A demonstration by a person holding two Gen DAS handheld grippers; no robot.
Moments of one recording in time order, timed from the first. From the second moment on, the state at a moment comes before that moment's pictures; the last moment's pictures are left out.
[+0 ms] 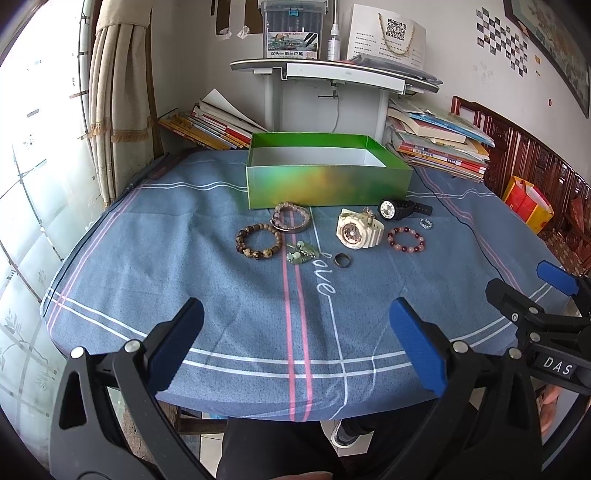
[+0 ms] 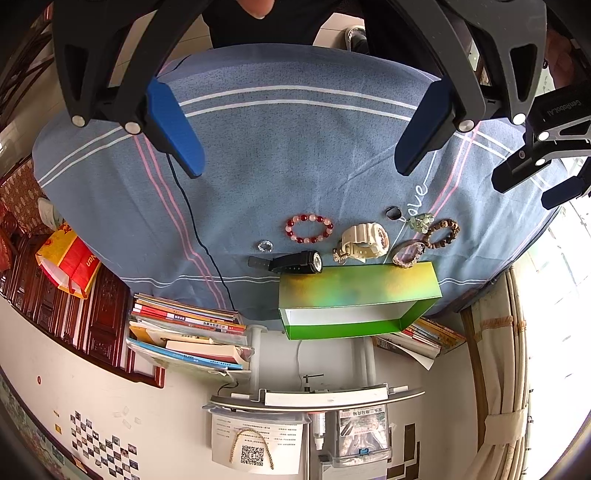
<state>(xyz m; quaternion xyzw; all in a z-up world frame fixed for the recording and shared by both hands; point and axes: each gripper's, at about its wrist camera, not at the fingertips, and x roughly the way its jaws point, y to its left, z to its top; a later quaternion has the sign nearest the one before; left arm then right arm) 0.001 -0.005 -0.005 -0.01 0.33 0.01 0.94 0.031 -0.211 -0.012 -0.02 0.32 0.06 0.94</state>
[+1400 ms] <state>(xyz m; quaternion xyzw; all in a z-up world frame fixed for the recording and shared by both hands) 0.012 -0.013 -0.022 -0.02 0.36 -0.02 0.93 0.037 -0.220 -0.027 -0.01 0.33 0.06 0.94</state>
